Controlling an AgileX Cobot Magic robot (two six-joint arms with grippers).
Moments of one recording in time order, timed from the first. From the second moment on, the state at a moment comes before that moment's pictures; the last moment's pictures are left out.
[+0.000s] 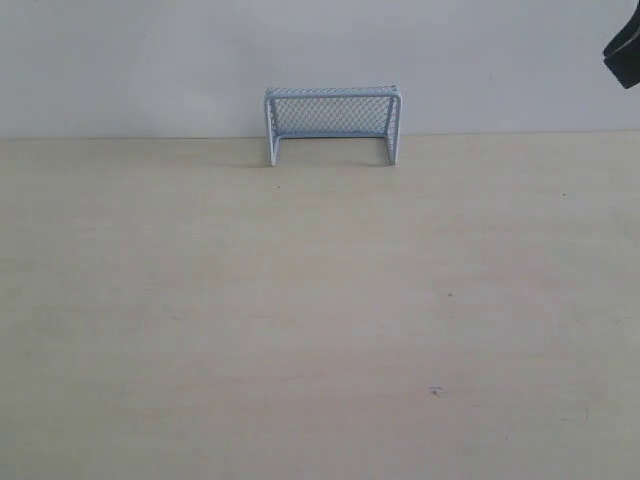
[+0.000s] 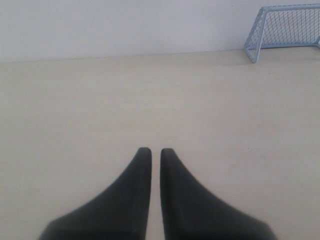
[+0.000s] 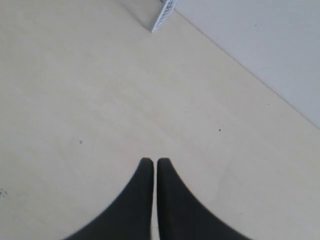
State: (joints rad) left arm 0.01 0.05 0.00 0.05 0.30 0.02; right arm 0.21 1.23 -1.26 0.06 0.91 -0.54
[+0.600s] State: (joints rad) left arm 0.01 0.05 0.00 0.05 0.30 0.02; right arm 0.21 1.00 -1.02 0.06 0.78 -0.43
